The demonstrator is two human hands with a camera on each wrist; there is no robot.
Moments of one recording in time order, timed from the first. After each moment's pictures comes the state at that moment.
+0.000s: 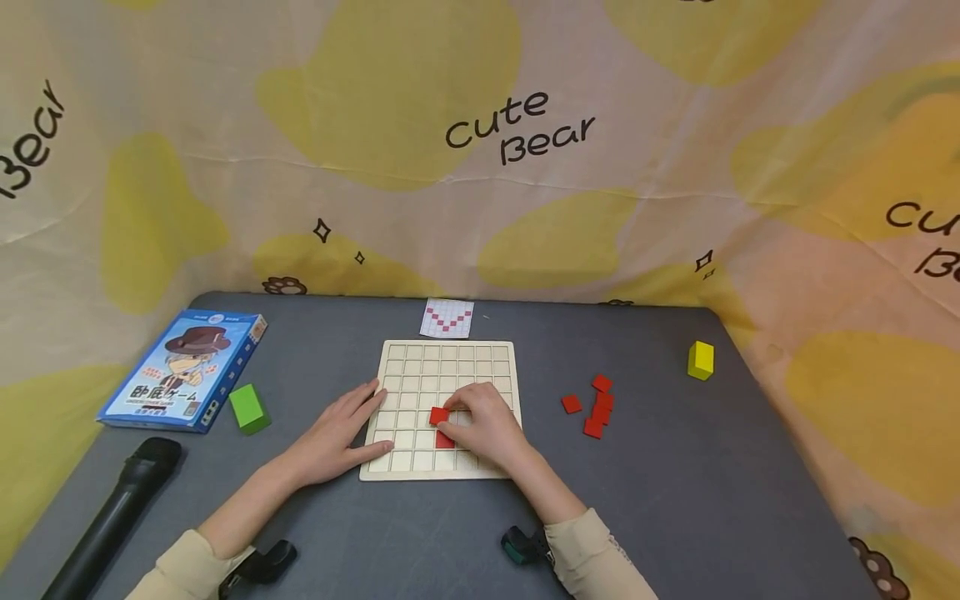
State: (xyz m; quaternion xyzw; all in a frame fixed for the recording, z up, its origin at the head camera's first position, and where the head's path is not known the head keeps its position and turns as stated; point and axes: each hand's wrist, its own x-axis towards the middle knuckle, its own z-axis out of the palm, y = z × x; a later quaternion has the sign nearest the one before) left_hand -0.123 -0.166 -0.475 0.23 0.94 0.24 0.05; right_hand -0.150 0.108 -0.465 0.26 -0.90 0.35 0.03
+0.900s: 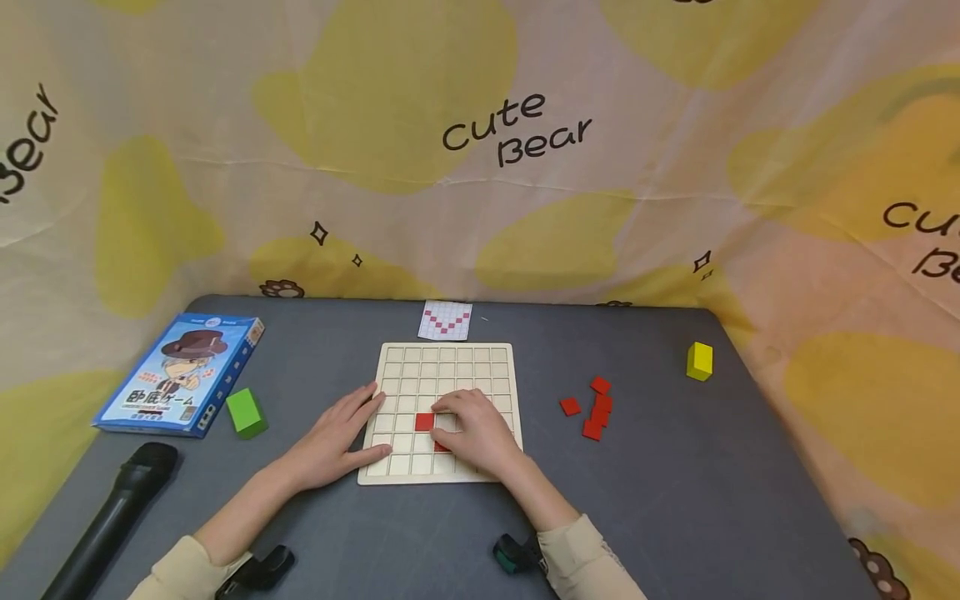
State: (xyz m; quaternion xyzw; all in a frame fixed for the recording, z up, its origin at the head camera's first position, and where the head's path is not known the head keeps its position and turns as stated) left_hand -0.124 -0.166 -0.477 0.23 0.94 0.24 0.05; right_hand -0.145 0.101 -0.466 0.27 -0.89 0.35 0.03
